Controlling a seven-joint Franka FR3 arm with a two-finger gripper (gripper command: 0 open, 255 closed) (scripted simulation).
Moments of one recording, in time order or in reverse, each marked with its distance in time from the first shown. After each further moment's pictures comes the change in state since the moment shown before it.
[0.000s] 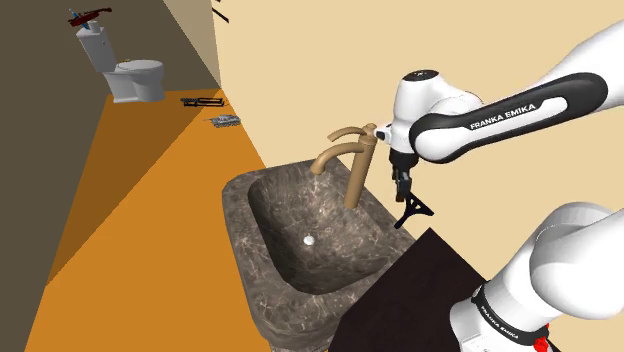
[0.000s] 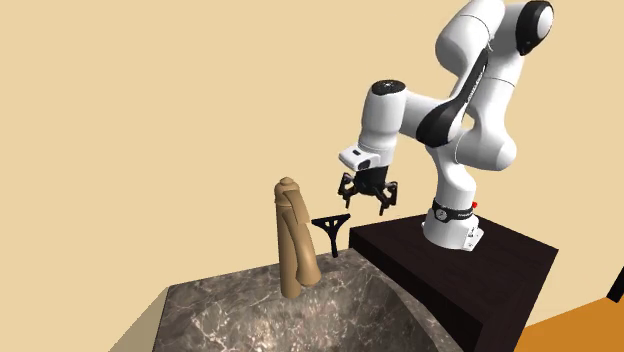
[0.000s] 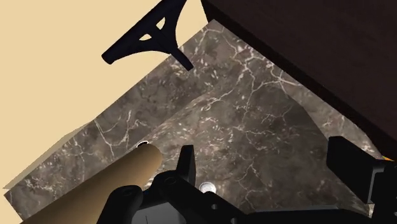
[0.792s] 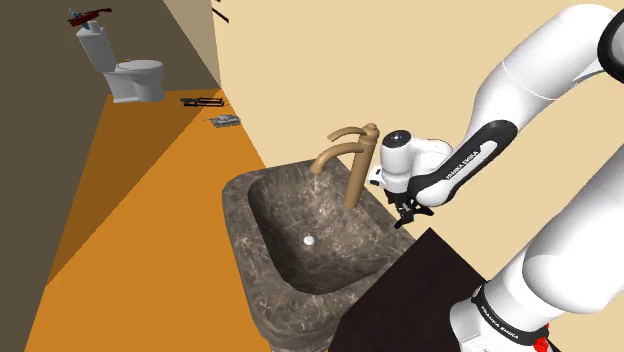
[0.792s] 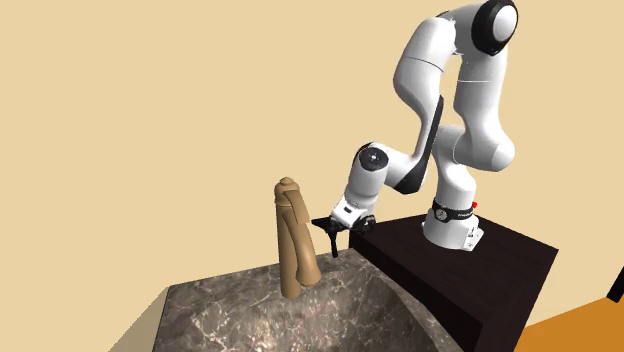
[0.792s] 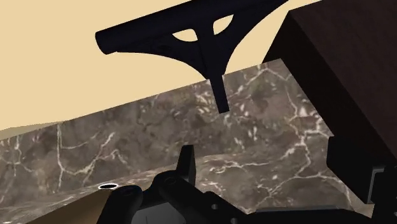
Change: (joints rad) arm -0.124 0.452 -0.049 -0.007 -0.513 0.364 -0.017
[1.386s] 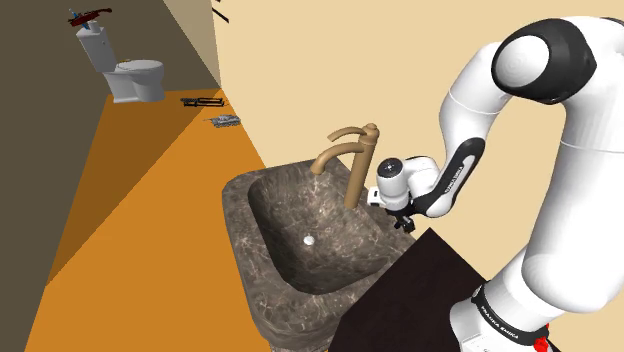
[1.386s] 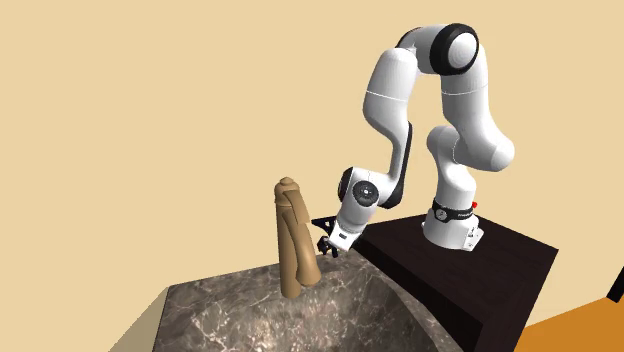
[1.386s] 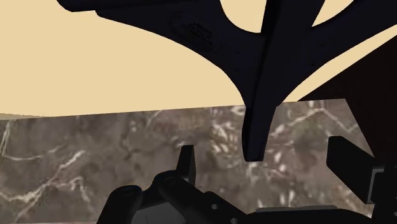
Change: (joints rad) arm -0.008 0.336 -0.101 0.144 -0.440 0.126 0.169
